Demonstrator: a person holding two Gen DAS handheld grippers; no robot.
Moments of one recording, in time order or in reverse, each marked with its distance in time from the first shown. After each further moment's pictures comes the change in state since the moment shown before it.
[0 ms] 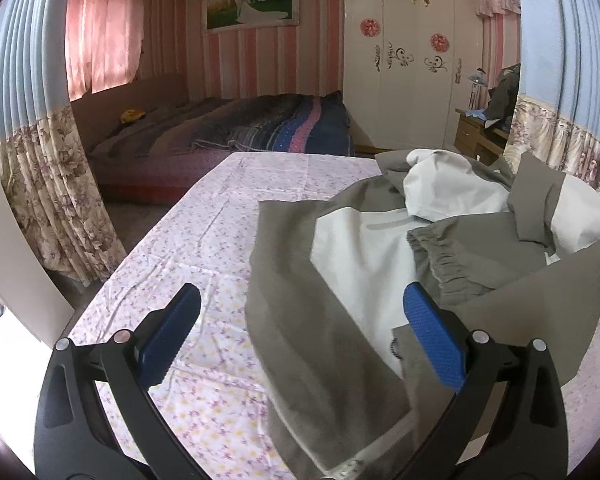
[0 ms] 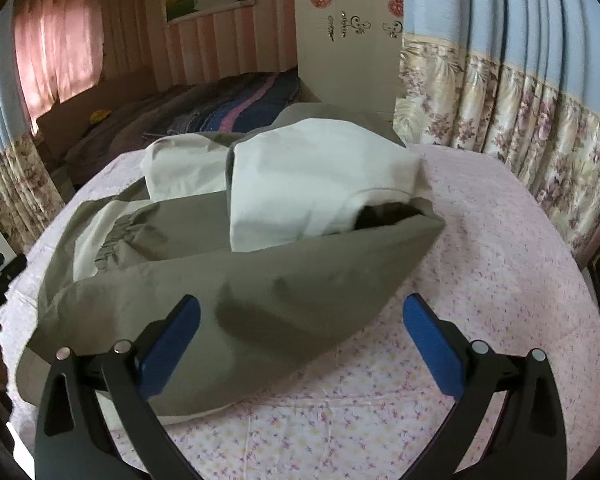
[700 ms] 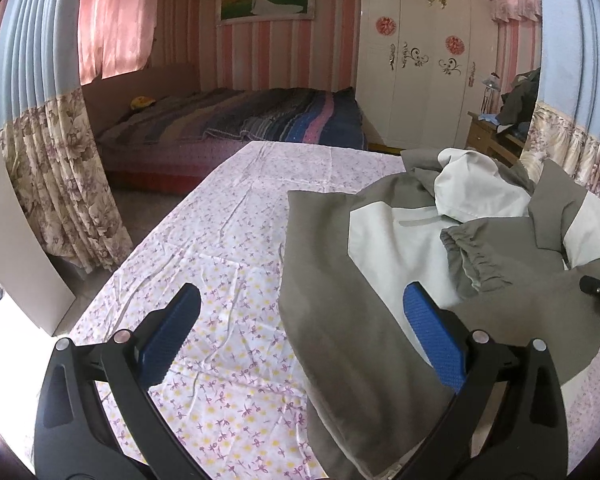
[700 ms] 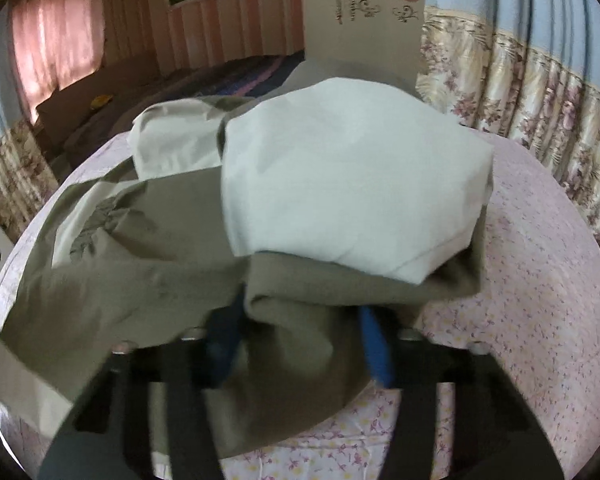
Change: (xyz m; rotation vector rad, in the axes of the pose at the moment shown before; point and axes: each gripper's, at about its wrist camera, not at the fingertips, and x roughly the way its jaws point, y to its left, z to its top) left arm 0.014 0.028 -0.004 -0.050 0.021 0.013; right arm 0.058 0.013 -0.006 -0.009 0.077 0.050
